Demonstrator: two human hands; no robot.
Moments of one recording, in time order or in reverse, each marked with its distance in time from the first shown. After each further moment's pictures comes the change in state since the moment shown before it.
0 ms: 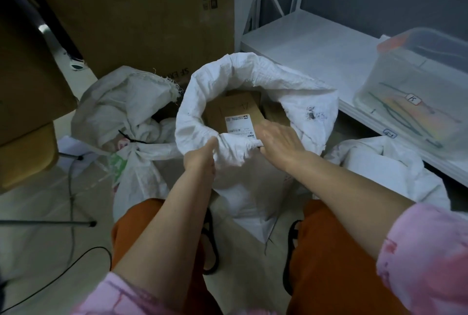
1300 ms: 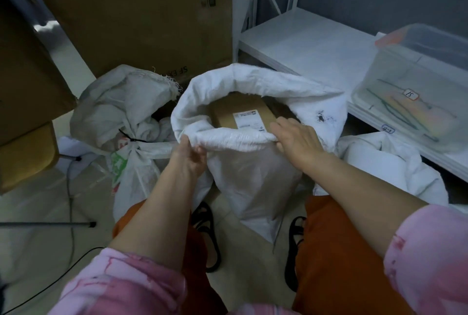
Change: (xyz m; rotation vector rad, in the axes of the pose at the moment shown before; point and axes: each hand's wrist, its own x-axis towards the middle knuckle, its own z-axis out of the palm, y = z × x) left_hand 0.047 0.011 -0.026 -0.515 -0.236 -0.121; right_hand -0.024 0.025 0.003 0.003 0.179 -0.031
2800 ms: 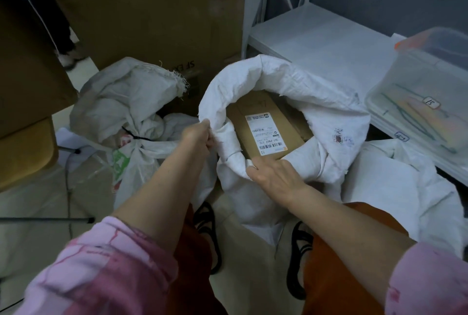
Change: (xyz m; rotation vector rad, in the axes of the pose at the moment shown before) left_hand 0.038 0.024 0.024 0.489 0.088 0.206; right_hand -0.004 -0.066 0.042 -0.108 -0.115 -0.296
